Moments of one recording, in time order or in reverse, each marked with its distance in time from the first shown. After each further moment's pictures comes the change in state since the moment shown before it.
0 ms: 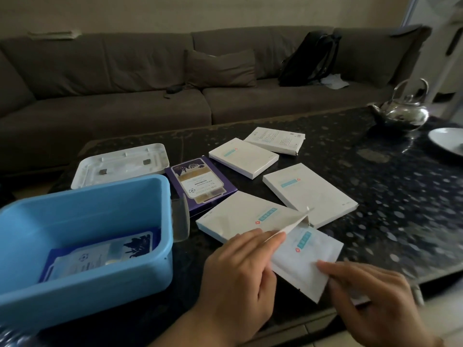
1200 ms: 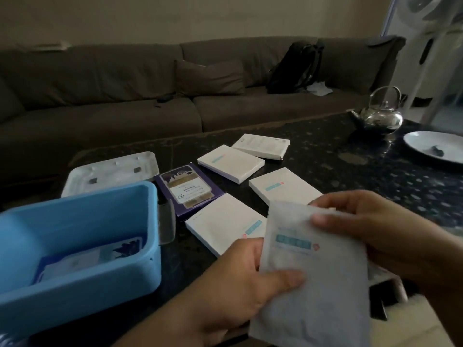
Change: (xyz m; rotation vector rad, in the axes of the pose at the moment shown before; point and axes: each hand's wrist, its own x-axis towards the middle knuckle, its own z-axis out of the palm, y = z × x) left_hand 0.043 0.054 -0.053 -1.169 -0.586 -0.811; right_hand 0.106 -0.032 -0.071 0.767 -0.655 0.829
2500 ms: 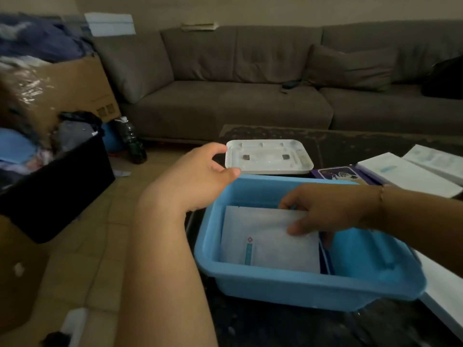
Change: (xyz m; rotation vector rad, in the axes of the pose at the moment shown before) left_hand -0.169 0.032 -0.279 0.670 1.010 -0.059; right_hand 0.202 -0.087 0.281 -1.013 -0.555 -0.052
